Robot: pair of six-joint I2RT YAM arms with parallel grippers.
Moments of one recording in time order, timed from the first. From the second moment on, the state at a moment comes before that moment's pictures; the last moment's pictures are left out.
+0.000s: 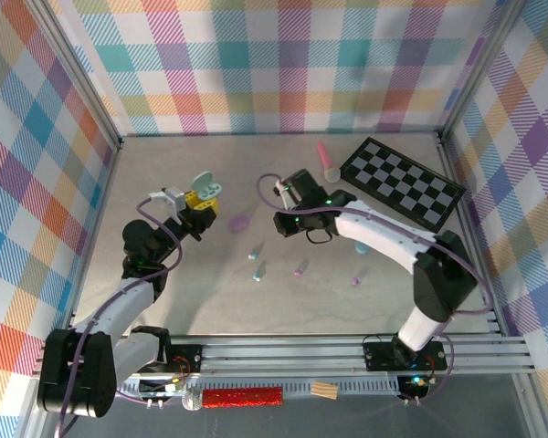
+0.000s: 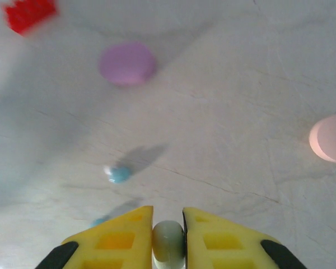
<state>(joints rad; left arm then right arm) -0.13 1.04 0.38 0.80 0.61 -0.24 0.74 1.63 1.30 -0.56 -0.13 0.31</state>
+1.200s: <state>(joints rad) -0.52 1.24 0.51 0.72 0.44 0.08 0.69 1.50 1.30 -0.28 -0.61 0.52</state>
